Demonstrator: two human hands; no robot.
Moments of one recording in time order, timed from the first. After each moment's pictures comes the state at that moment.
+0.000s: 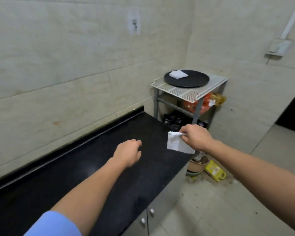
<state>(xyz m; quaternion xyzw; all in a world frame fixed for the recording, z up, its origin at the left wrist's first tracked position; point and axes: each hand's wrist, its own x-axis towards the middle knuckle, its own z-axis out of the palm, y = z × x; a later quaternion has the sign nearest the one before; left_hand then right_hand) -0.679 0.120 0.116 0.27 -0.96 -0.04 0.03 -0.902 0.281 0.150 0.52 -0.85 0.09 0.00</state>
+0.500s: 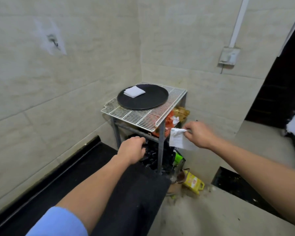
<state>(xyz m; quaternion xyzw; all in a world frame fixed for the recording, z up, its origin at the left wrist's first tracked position) -1.000 0.079 0.149 0.12 -0.99 -0.06 0.05 -1.162 0.296 0.188 0.40 -0.91 0.13 0.03</state>
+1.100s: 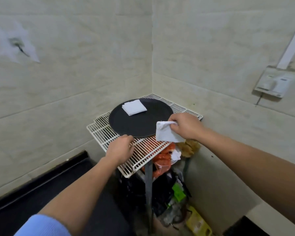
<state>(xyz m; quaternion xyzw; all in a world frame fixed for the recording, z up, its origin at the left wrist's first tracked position) -1.218 0.025 0.153 0.30 -0.95 -0.05 0.11 -1.428 0.174 0.221 0.54 -0.82 0.16 0.04</state>
